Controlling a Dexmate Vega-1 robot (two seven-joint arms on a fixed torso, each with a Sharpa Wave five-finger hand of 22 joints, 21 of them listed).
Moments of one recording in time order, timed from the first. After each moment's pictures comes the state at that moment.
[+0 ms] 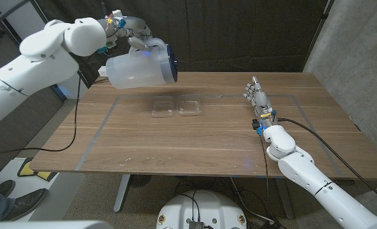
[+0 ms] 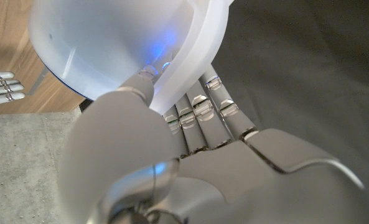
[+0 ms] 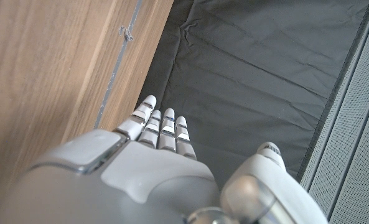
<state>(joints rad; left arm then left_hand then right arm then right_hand) 0.44 1.12 0.44 -2.09 0.42 0.27 -0.43 1.14 0.06 0.49 -0.07 0.18 0.81 0.02 0.50 0.45 0.91 -0.11 0.55 0.87 1.07 -0.18 0.34 0.57 0.56 -0.05 0.80 0.19 -1.12 -0.57 -0.34 -1.76 0.46 0.18 -0.34 0.19 -0.03 0.11 -0.07 0.22 0.11 0.09 0.19 0.18 0.16 0.12 0.22 0.18 0.08 0.08 0.19 0.18 0.20 -0.04 0.20 0.18</state>
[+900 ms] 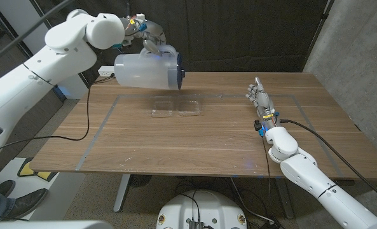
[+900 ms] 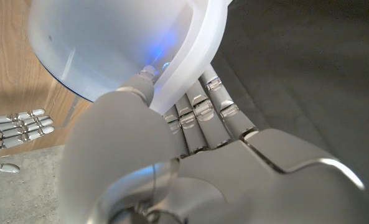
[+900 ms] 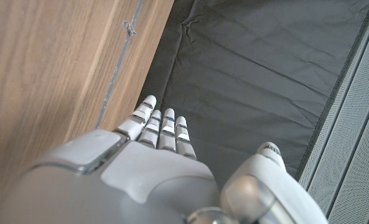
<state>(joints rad) 0.29 0.99 0.56 -2.00 0.60 0.14 -0.64 1.14 0.07 0.50 -0.07 0.18 0.82 0.01 0.50 0.45 0.91 -0.11 0.55 0.87 1.07 -0.18 0.32 0.57 0.54 -0.05 0.80 0.19 -1.15 -0.58 -0.32 -1.79 0.46 0.17 -0.35 0.19 -0.03 0.11 -0.07 0.22 0.11 0.09 0.19 0.18 0.16 0.12 0.22 0.18 0.08 0.08 0.19 0.18 0.20 -0.04 0.20 0.18</state>
